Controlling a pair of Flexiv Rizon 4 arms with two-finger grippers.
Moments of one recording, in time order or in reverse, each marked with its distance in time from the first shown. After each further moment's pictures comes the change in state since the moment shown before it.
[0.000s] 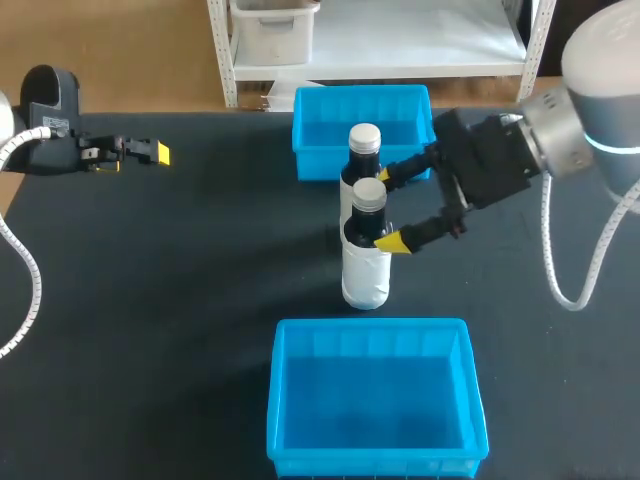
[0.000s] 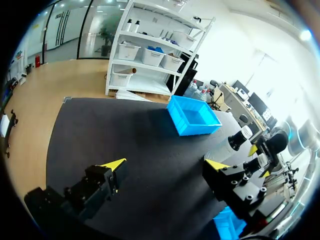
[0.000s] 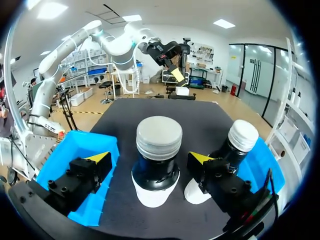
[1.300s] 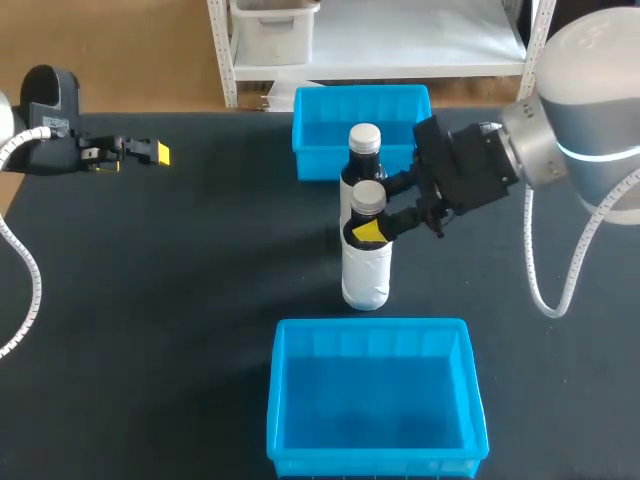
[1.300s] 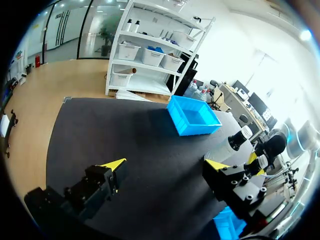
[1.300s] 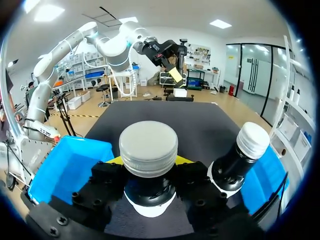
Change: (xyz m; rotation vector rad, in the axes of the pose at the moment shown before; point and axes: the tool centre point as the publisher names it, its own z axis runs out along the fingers) left arm 0.000 0.000 0.000 0.000 0.000 0.000; right arm -0.004 -0.003 0.021 0.009 -0.022 0.012
